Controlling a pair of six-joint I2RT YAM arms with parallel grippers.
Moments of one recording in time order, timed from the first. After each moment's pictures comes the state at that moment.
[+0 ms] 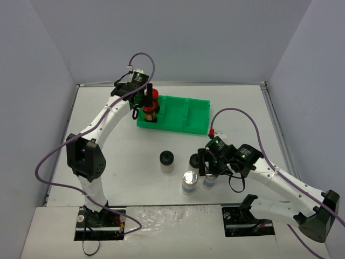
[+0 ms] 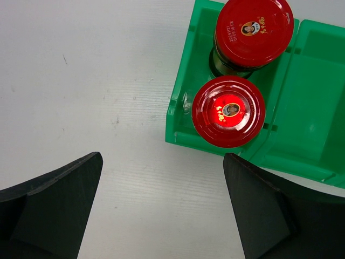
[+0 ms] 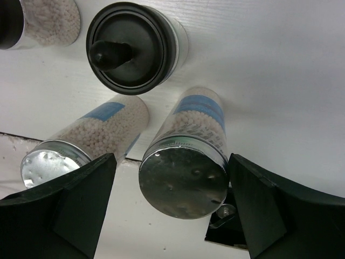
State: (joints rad) left arm -0.42 1.85 1.82 -0.82 -0.40 -0.33; right arm 0.81 1.03 0.91 -0.99 0.13 0.70
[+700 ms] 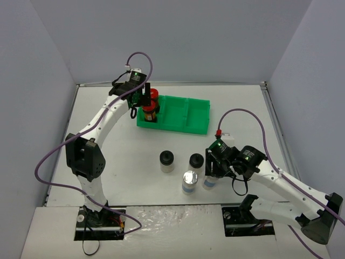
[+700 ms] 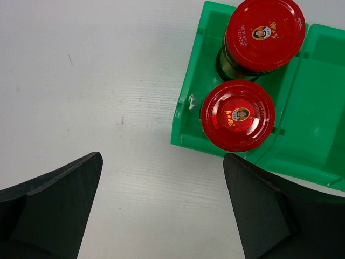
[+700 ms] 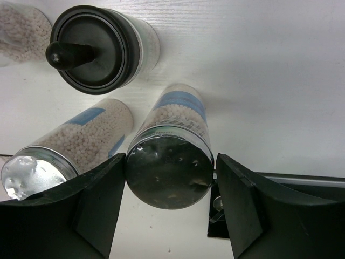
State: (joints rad) left arm -0.40 1.85 1.82 -0.82 -0.39 -0.33; right arm 0.84 0.99 0.91 -1.08 0.24 0.82
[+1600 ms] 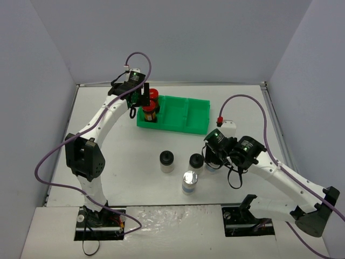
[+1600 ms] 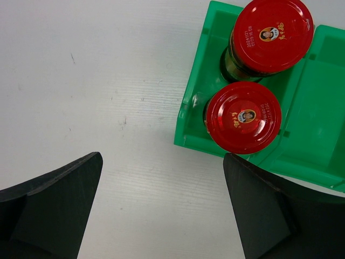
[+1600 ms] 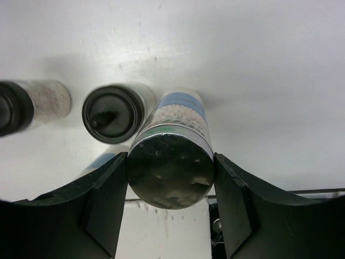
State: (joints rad) left arm -0.38 1.85 1.82 -0.82 -0.39 -0.33; right arm 0.83 1.12 1.13 -1.13 0.45 0.84
